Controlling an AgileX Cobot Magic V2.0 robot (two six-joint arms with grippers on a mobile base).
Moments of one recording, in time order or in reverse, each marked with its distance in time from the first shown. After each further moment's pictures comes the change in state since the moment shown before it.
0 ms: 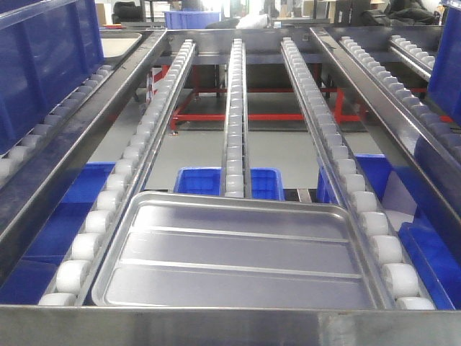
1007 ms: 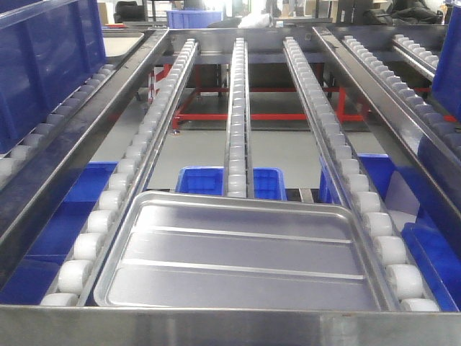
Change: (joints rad) left arm -0.220 0.780 -0.365 0.364 -0.063 -0.066; right arm 0.200 0.754 -0.296 -0.373 -0.063 -0.002
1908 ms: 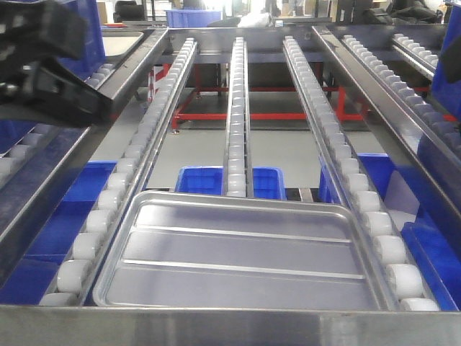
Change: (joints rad) left arm -0.360 0.372 -0.296 -0.508 0.253 -0.003; right arm 0.161 0.338 -0.377 0.121 0.584 0.538
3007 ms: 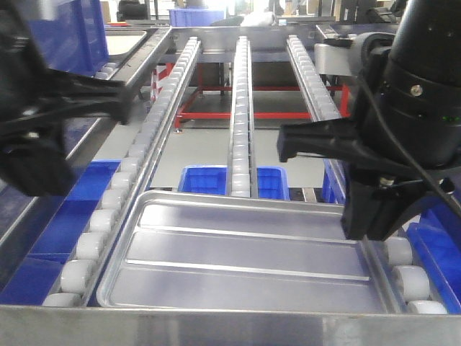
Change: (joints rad) left arm -0.116 0.264 -0.279 0.461 0.619 -0.755; right arm 0.186 0.413 -0.235 0.248 0.176 0.056
